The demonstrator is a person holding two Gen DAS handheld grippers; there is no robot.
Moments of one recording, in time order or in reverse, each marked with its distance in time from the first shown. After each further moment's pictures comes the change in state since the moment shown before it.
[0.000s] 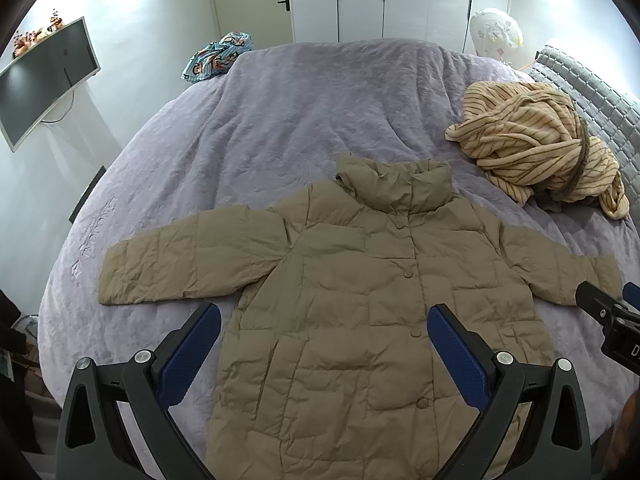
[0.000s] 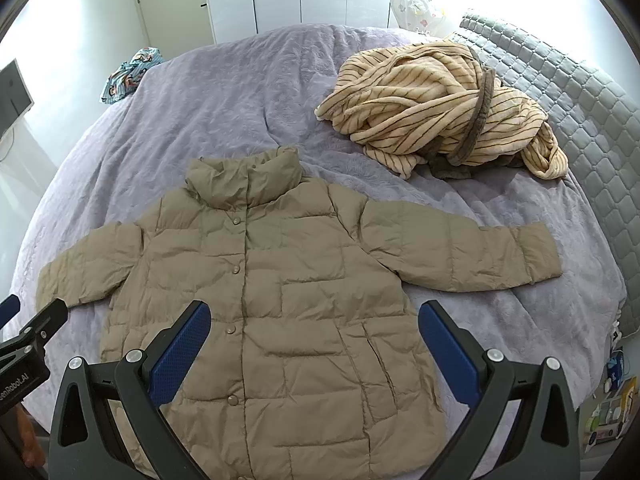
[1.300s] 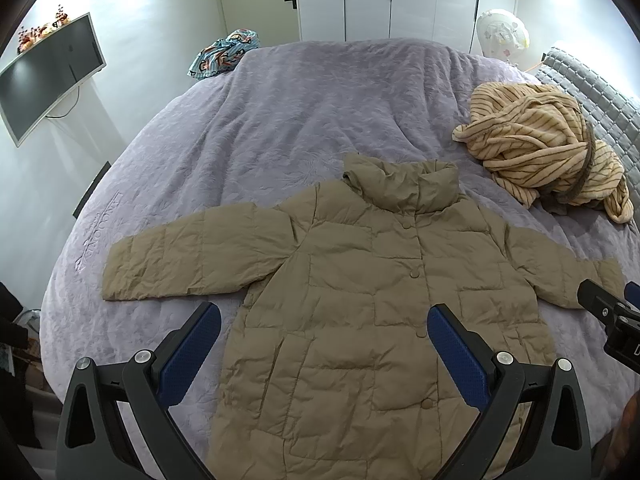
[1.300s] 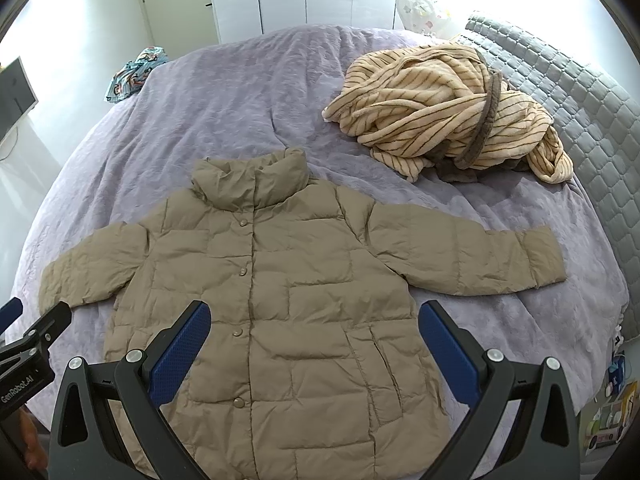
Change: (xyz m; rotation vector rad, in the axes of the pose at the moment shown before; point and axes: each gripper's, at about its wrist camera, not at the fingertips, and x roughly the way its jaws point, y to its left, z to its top) left arm 0.004 0.007 0.000 -0.012 0.006 0.009; right arm 0.003 0.008 0.003 -0.005 -0.003 0.001
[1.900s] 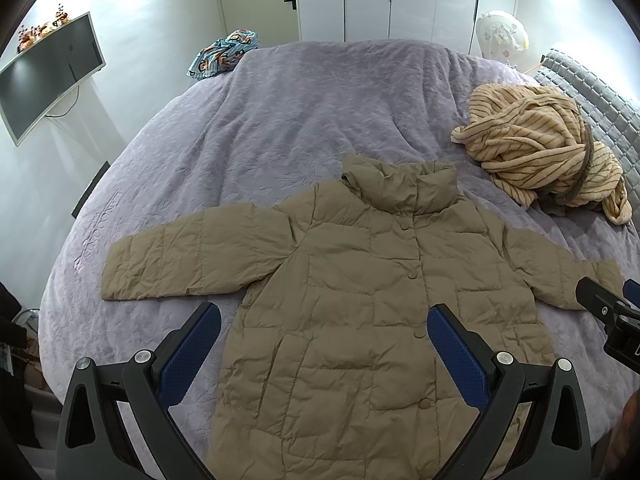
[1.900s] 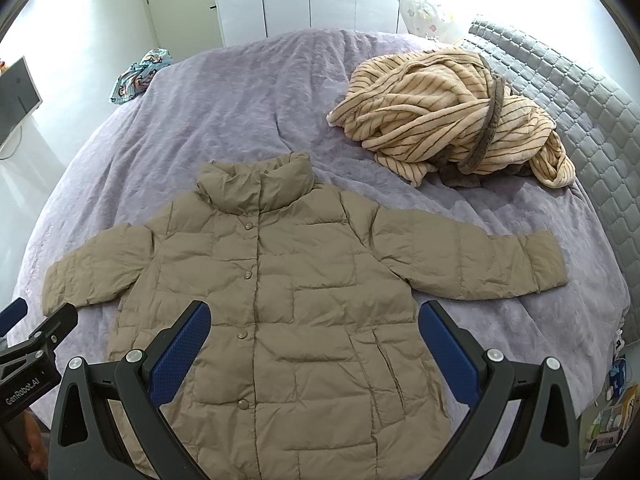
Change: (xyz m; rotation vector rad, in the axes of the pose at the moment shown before) left arm 0.000 0.000 0.001 0.000 -0.001 -0.001; right arm -0.006 0.014 0.005 -0.003 -0.014 0.008
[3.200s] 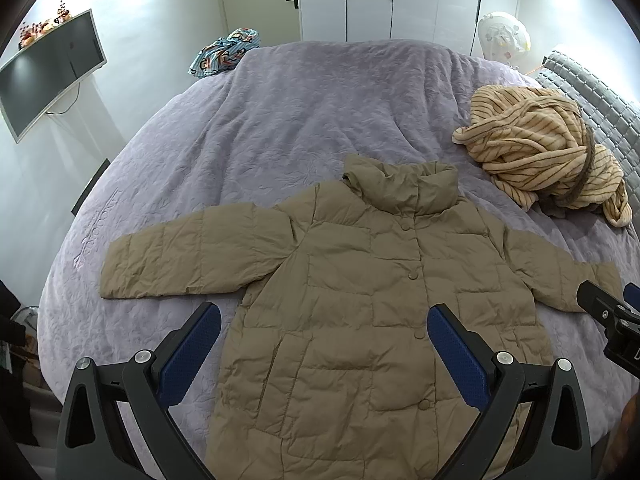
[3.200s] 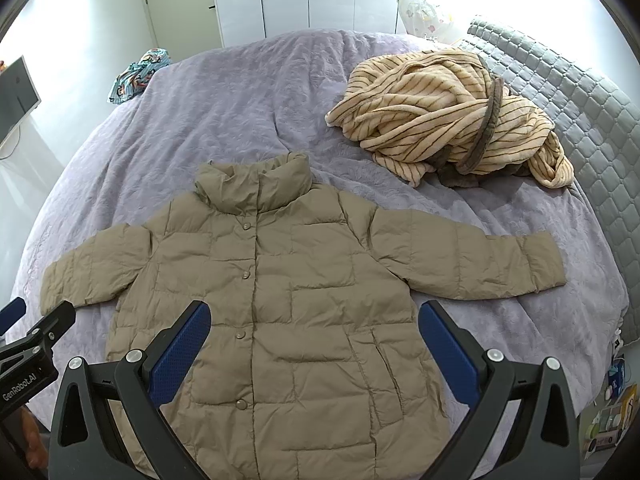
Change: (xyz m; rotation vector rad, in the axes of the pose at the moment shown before) left arm -0.002 -0.006 0.001 -0.010 0.000 0.001; right arm -0.003 -0.010 -0.001 -0.003 -0.001 0.007
